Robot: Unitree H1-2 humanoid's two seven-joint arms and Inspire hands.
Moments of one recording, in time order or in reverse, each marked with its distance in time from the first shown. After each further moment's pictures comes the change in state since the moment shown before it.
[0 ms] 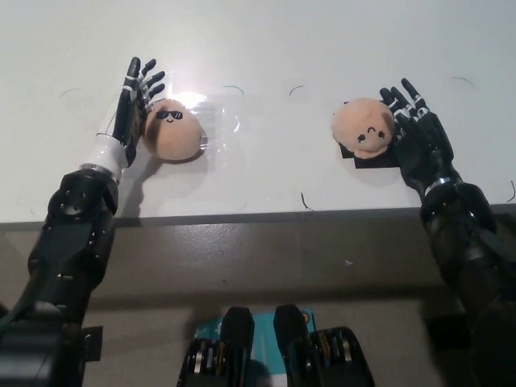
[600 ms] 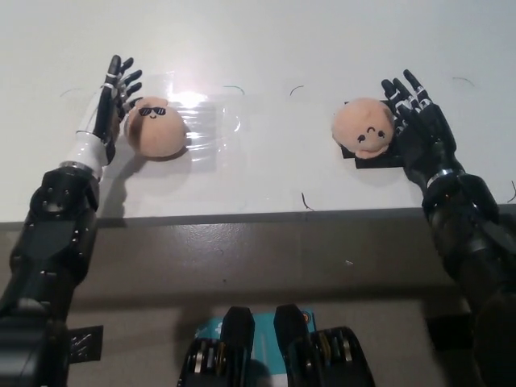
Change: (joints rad) left_arm -0.010 0.035 -0.011 0.007 0.021 0.002 0.040; right_arm -0.031 -0.013 0.001 0.007 -0.002 0.008 -0.001
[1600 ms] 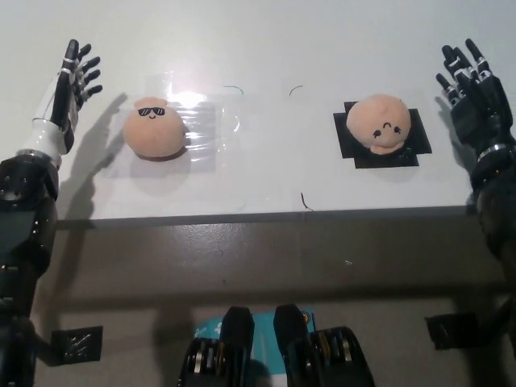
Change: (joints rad) left_arm 0.001 0.098 0.010 -0.031 0.002 0.055 0.000; right_arm -0.033 -0.099 -0.043 -0.013 0.009 0.008 -0.026
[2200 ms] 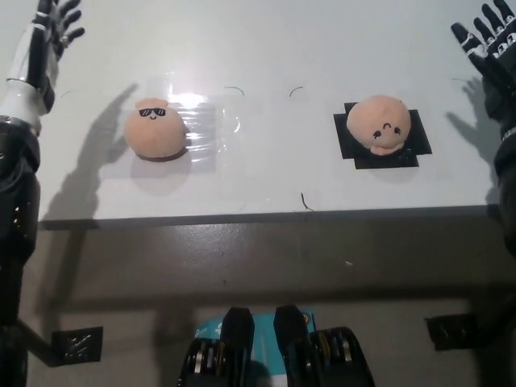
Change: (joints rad) left_arm 0.024 0.016 0.021 -0.289 -0.007 0.097 0.000; right_arm 0.059 -0.022 0.087 -0.270 -0.081 -0.001 -0.082
